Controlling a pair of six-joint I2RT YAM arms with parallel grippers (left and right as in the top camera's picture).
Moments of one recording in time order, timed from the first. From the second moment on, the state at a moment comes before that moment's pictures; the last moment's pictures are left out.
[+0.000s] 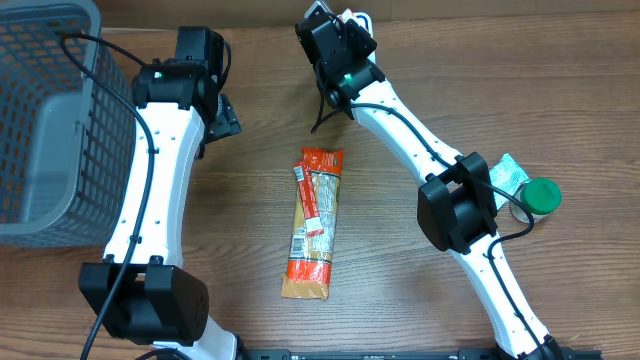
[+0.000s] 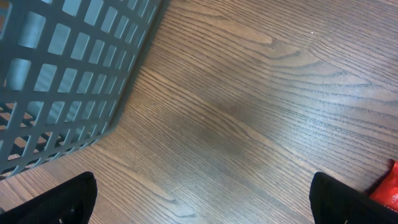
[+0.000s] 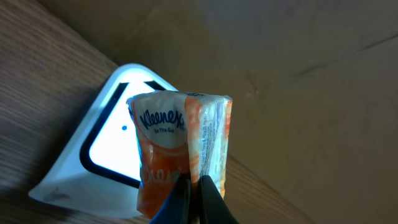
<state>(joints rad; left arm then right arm) -0.05 1.76 1.74 -1.29 -0.44 -0.48 0.59 2.60 2.46 -0.51 0.72 -0.44</state>
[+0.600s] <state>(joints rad) -0.05 1.76 1.74 -1.29 -0.44 -0.48 0.56 2.60 2.45 -0.43 0.71 -0.44</state>
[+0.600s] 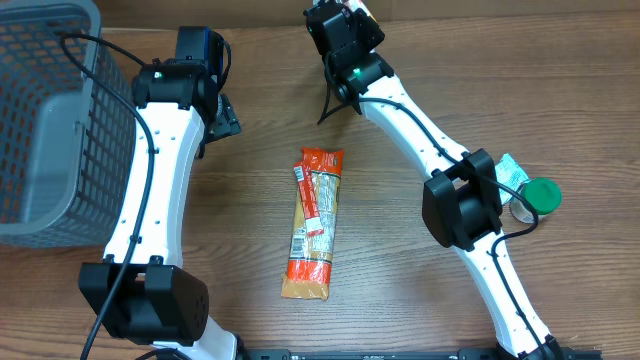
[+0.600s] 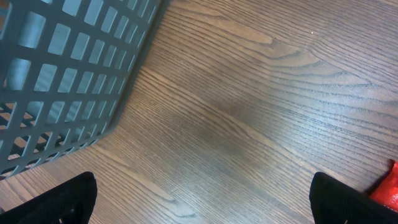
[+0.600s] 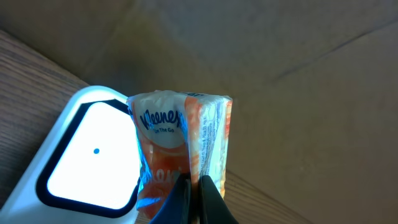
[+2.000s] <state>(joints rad) -0.05 1.76 1.74 -1.29 -0.44 -0.48 0.43 2.09 2.38 -1.64 0.14 0.29</state>
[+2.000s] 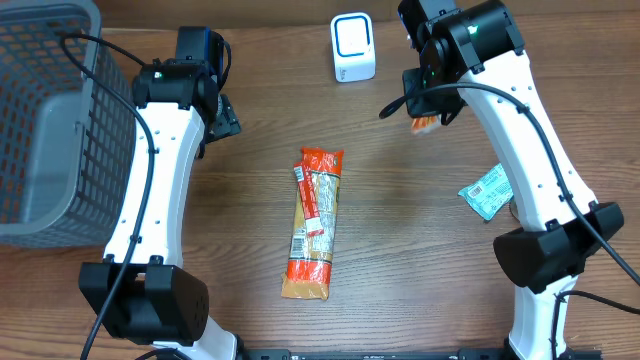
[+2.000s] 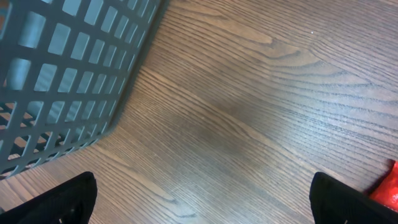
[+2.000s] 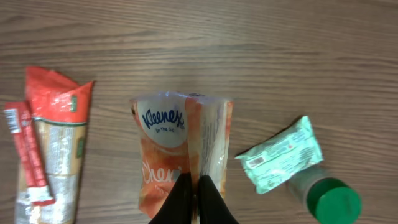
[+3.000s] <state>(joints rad) -0.05 1.76 1.74 -1.29 -0.44 -0.48 0.29 1.77 1.28 -1.16 0.33 0.45</state>
